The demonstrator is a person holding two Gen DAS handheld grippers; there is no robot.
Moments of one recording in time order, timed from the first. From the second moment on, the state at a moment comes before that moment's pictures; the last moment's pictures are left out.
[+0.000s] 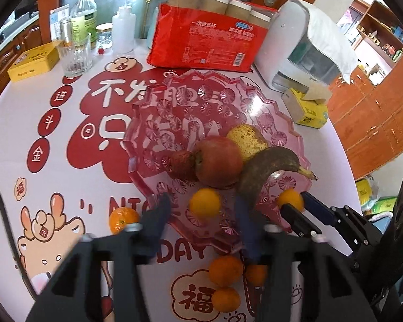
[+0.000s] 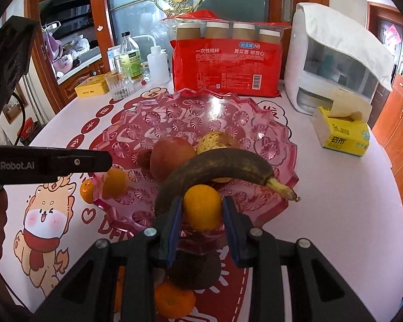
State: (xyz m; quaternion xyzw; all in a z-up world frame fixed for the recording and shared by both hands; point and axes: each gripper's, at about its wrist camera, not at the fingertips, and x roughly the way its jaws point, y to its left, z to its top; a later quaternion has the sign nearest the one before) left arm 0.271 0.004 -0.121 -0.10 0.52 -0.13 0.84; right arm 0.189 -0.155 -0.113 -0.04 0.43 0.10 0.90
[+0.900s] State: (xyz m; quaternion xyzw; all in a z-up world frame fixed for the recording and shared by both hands) left arm 0.178 0.059 -0.072 -0.10 0.48 -0.07 0.87; right arm 0.123 -0.189 -0.089 0.11 0.43 0.07 0.89
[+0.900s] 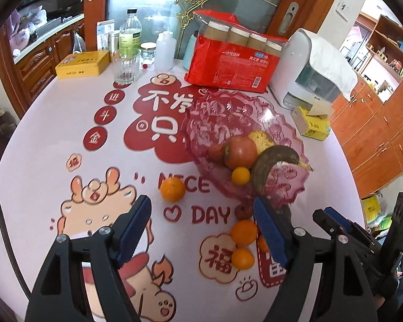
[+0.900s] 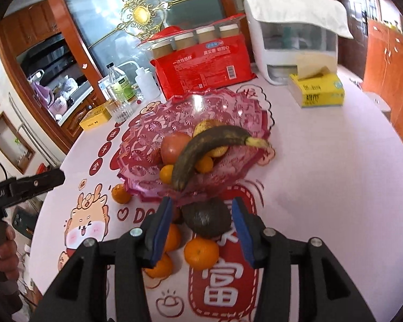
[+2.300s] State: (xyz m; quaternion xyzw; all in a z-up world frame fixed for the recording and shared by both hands) left arm 0.259 0.079 -0.164 0.11 0.62 -0.17 0.76; right arm 0.090 -0.104 -0.173 0.19 0.57 0.04 0.80
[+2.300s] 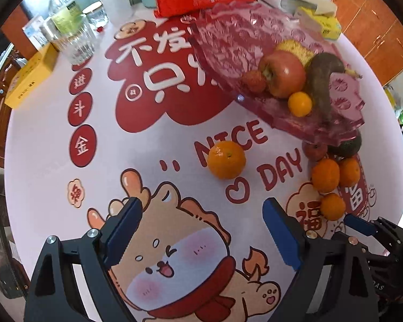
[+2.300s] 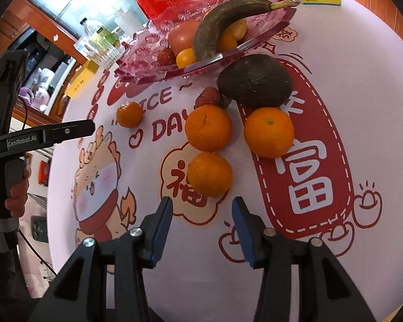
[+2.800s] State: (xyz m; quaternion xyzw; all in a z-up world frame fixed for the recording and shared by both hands) left arm 0.277 0.063 -0.205 0.10 0.60 -0.19 0.77; right arm 0.111 -0.080 -0.182 0.11 0.58 0.00 0.81
